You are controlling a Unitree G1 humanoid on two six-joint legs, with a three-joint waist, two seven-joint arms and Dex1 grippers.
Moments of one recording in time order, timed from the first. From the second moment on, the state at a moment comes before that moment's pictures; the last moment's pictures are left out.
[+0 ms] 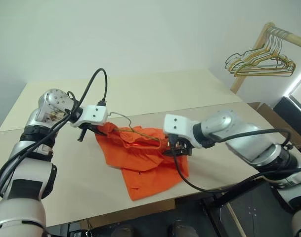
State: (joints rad) left arm -1.02 0.75 -0.31 0.86 0.11 -0.36 -1.60; right arm -0.90 -0.78 0.66 -0.38 0.24 1.03 0.94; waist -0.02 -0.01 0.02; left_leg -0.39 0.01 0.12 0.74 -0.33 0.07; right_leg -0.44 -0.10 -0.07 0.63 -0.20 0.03
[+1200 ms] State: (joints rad) left arm -0.84 0.88 -0.07 0.40 -0.21 -0.06 -1.60; right arm -0.65 -0.92 0.35 -0.40 0.43 1.04 1.12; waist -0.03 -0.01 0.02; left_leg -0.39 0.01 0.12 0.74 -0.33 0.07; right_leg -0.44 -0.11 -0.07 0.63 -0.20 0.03
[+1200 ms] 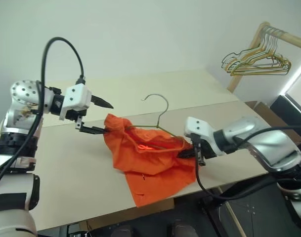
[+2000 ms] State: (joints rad) left arm -0.73 0.50 0.16 -0.17 -0.65 0.55 -0.89; right arm -0.36 -0.95 -0.55 -0.38 0.73 1.61 0.64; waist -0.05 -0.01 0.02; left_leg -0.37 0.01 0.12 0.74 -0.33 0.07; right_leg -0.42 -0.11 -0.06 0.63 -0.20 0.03
